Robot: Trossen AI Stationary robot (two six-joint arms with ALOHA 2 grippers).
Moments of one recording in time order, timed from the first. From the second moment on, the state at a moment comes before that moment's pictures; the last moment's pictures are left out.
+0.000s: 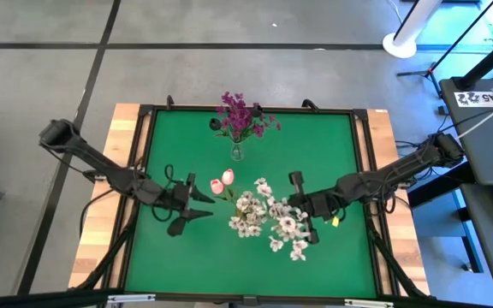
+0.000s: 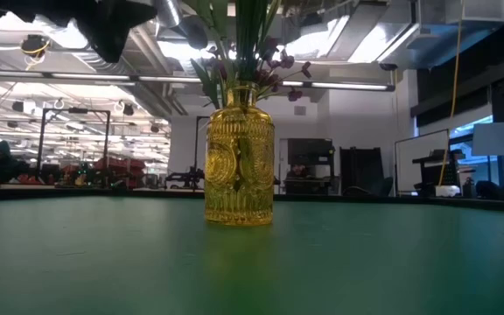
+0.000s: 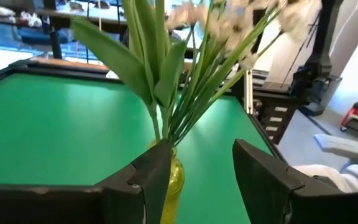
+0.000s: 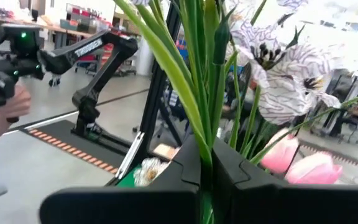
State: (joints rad) left arm -0.48 1.03 0.41 0.45 -0.40 -0.23; right arm 0.43 1.28 0.88 0.51 0.10 -0.28
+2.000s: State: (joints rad) left arm -0.45 1.28 0.41 0.63 -0.40 -0.29; right arm 0.33 1.54 0.88 0.37 0.12 -0.03
